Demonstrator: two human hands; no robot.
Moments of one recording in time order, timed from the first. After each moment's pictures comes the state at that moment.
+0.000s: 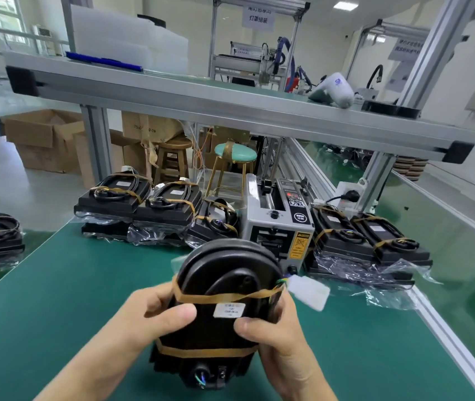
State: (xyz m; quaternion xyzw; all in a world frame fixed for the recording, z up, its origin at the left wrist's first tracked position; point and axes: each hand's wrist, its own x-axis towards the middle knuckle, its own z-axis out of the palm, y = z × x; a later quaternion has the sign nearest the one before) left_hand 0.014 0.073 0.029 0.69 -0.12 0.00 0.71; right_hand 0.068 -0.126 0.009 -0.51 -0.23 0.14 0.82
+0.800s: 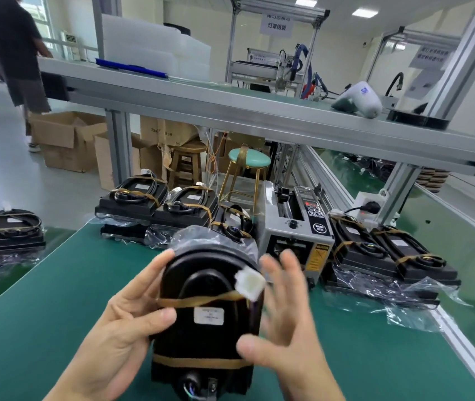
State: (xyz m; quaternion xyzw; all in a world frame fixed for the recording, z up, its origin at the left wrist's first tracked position) left_hand 0.012 0.091 0.015 0.51 -0.10 0.12 0.85; right_hand 0.063 -0.118 0.016 -0.54 -0.28 0.11 0.79
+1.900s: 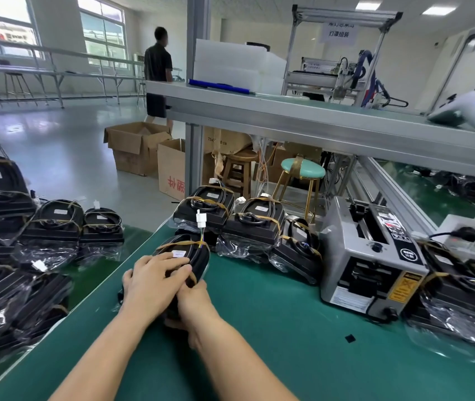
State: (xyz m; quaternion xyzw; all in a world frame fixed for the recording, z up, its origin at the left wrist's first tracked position) left_hand 0.055 0.212 -0.008 0.89 0.30 0.19 0.30; right_hand 0.080 0.129 -0.010 -0.69 -0.03 0.36 0.63
